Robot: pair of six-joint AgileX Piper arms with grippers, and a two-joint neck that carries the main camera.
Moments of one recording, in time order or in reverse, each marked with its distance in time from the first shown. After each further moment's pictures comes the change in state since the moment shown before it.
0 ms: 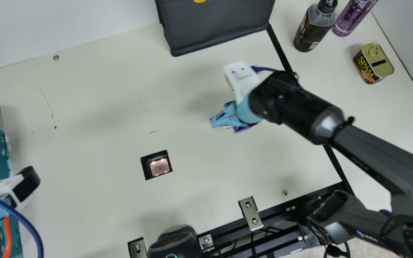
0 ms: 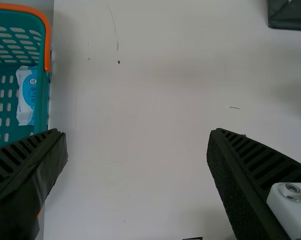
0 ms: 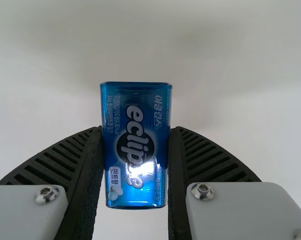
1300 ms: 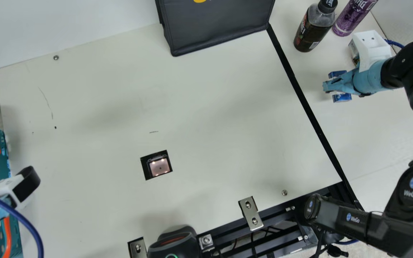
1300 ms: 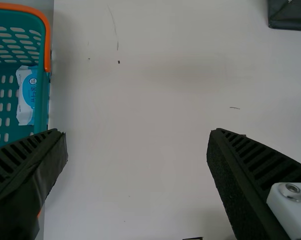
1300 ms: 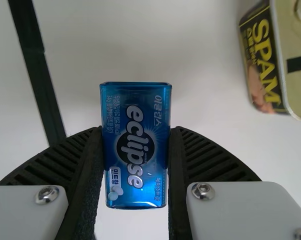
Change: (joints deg) left arm 0.0 0.0 0.0 0.0 0.0 0.0; right arm -57.2 7.0 -4.3 13.4 -5.4 -54.6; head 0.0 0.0
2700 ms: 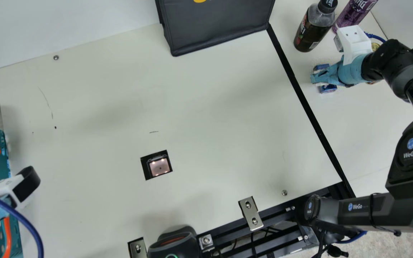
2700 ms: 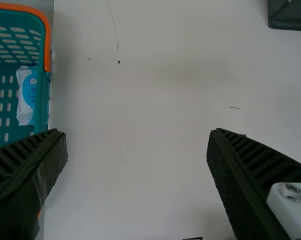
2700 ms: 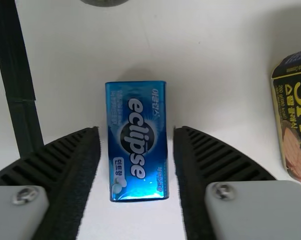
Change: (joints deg) left arm 0.0 0.0 0.0 0.0 0.0 0.0; right arm 4.0 8.6 0.4 4.7 -11.2 -2.6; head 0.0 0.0
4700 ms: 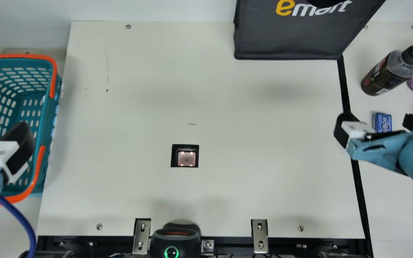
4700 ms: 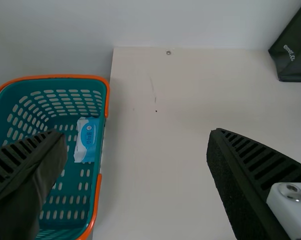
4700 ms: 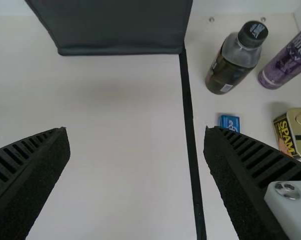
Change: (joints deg) left arm 1.5 -10.9 -4.8 7.8 0.2 0.5; right arm 34.8 -47.0 -11.8 -15.6 33.3 37.6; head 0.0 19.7
